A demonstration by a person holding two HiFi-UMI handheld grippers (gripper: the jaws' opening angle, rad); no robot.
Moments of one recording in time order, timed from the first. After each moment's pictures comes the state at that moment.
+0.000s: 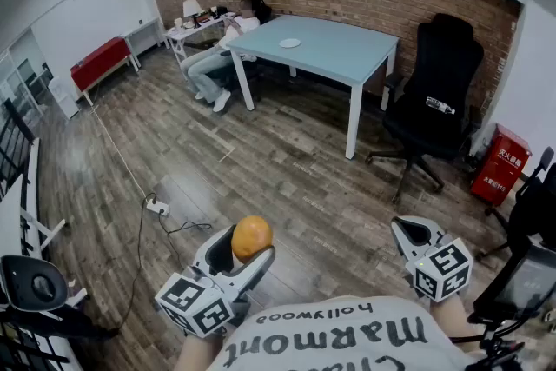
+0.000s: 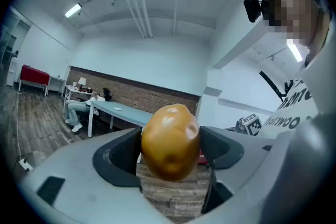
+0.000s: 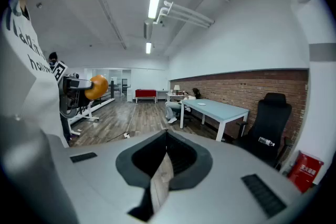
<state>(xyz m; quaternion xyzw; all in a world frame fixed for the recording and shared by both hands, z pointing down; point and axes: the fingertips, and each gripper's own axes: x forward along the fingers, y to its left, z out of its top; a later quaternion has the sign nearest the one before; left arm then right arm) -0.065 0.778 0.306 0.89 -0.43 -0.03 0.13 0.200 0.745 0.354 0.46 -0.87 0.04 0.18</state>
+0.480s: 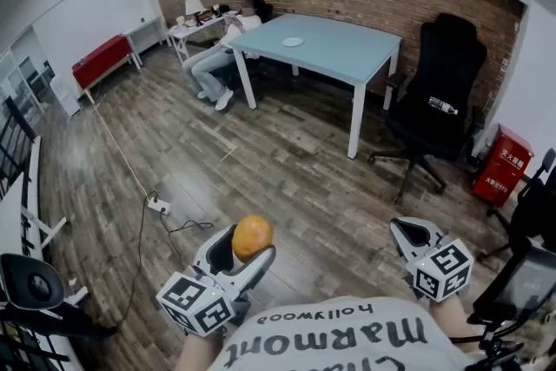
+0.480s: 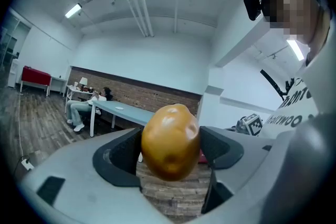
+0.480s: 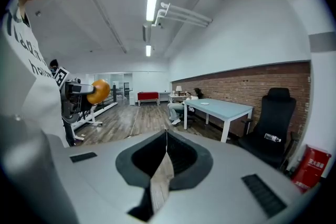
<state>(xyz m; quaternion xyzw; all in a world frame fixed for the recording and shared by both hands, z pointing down) -0.073 0.771 0.310 0.89 -0.44 -0.02 0.13 0.190 0.739 0.359 0.45 -0.88 0.06 0.16</state>
